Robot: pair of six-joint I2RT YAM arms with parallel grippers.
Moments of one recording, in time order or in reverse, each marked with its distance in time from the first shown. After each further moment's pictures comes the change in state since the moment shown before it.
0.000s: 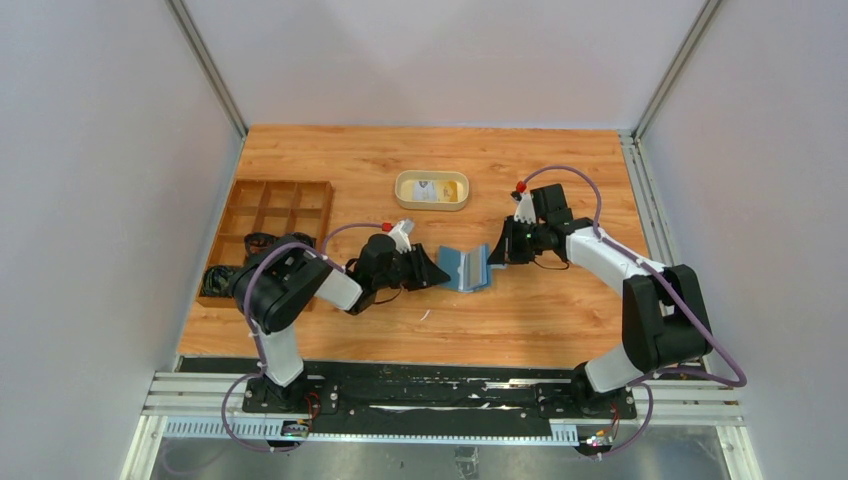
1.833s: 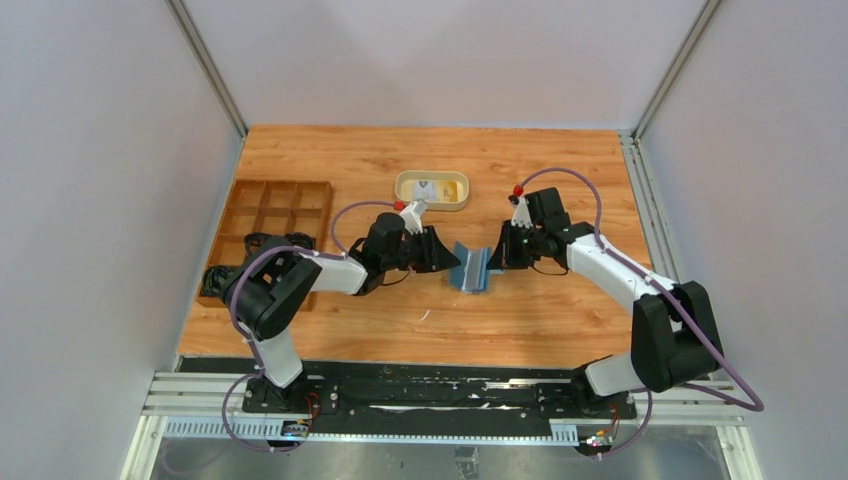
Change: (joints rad) left arm -0.001 -0.035 0.173 -0.183 0.044 0.079; right arm 0.067 -0.092 -0.016 -0.064 0.089 0.039
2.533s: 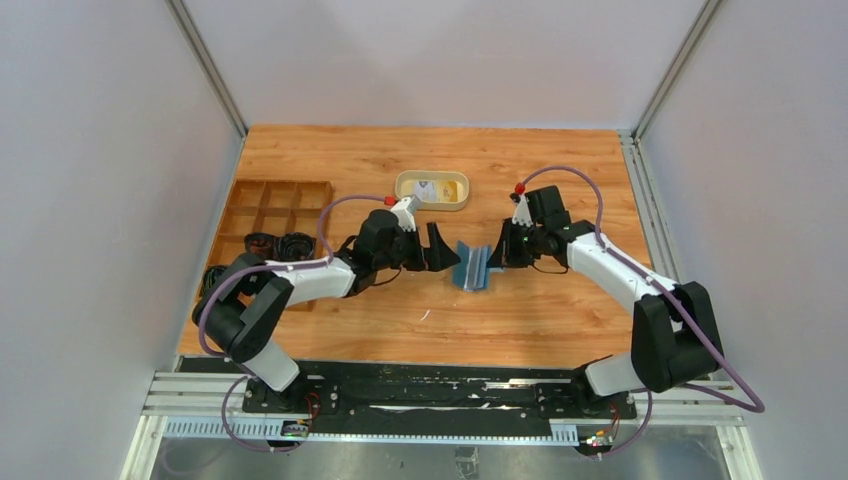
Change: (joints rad) left arm 0.000 -0.180 -0.016 -0.221 -0.101 0.124; right arm 0.000 -0.003 0.021 -0.017 0.011 0.027
